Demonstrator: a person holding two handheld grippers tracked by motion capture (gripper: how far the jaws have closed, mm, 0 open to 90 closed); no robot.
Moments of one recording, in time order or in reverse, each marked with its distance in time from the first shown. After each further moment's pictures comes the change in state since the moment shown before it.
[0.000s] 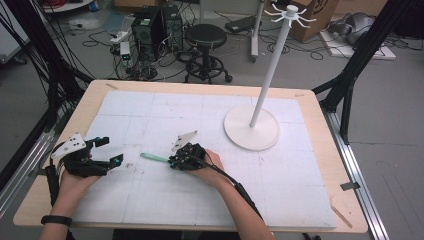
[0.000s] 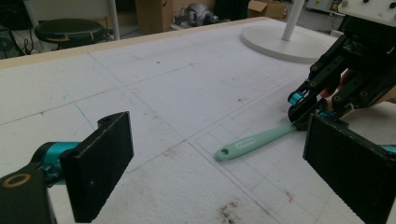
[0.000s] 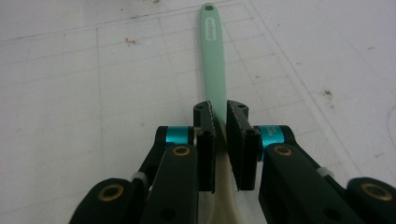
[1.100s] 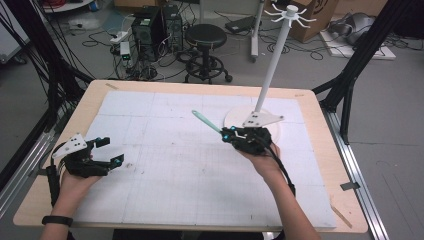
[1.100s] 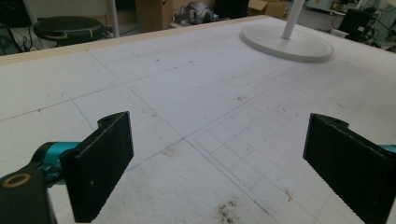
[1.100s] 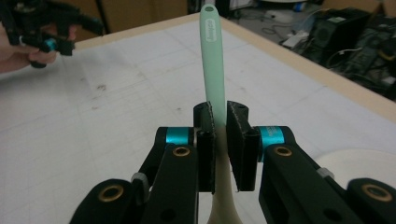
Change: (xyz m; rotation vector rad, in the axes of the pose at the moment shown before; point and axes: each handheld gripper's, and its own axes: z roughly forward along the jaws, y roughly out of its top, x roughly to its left) left arm -0.001 -0.001 0.002 0.004 -0.001 -0.008; right arm -0.027 -0.036 -0.189 -0.308 -0.254 0.201
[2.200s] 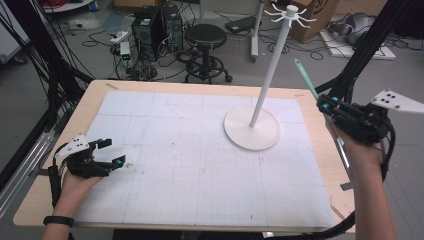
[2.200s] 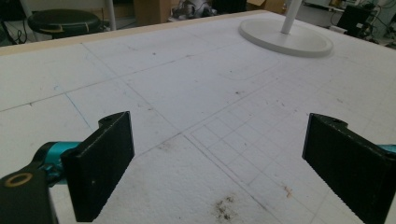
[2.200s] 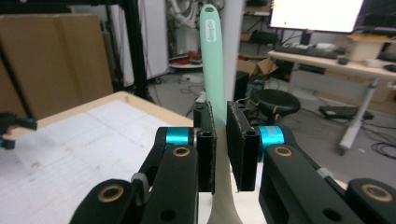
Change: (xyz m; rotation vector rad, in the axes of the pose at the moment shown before) left arm -0.001 -0.003 0.003 0.019 -0.006 -0.007; right arm -0.056 0.036 -0.210 -0.268 -0.326 0.089
